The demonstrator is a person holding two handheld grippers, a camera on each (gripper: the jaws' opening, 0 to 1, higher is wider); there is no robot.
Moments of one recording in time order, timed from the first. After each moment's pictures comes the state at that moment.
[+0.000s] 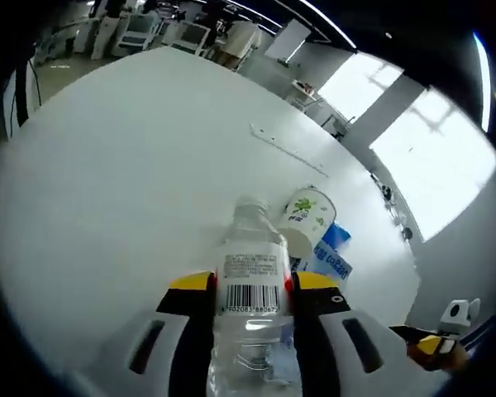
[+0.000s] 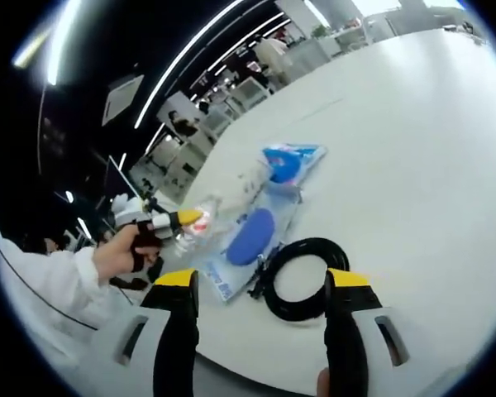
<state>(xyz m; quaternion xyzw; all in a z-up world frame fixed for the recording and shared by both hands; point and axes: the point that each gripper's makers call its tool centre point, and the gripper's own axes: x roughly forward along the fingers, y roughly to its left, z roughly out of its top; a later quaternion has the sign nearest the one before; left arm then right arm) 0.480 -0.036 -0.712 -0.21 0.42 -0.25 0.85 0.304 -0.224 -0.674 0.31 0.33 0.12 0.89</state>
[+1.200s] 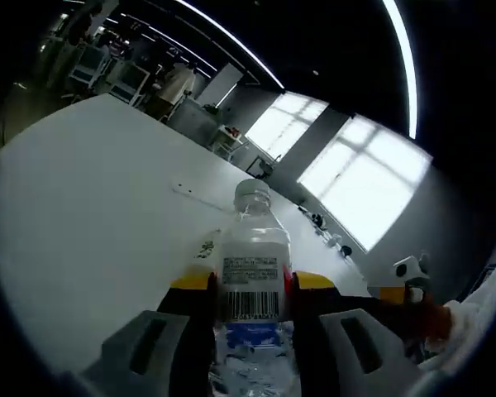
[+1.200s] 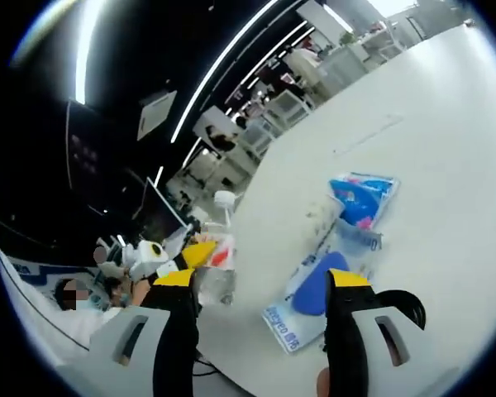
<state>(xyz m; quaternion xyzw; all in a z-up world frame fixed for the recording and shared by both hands) 0.449 -0.062 -0.615 -0.26 0.25 -0.41 0.83 0.376 -0.175 -0.596 0.34 0.25 0.21 0.88</state>
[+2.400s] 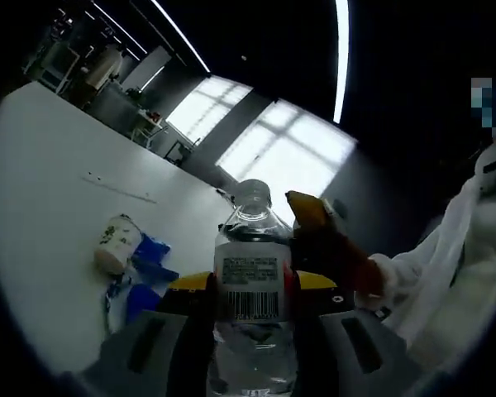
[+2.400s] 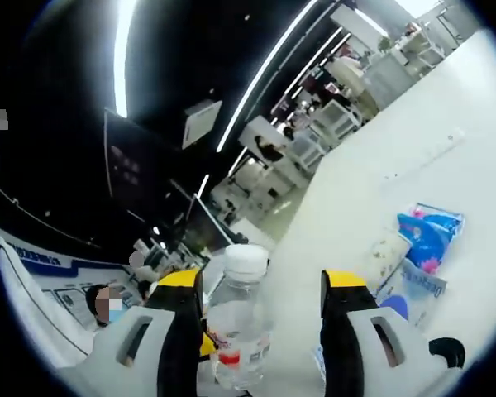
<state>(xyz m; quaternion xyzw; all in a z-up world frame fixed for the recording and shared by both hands) 0.365 -0.102 -0.568 -0.27 0.23 -0.60 0.72 0.408 -0.134 -0.538 0.37 0.17 0.32 0.86</state>
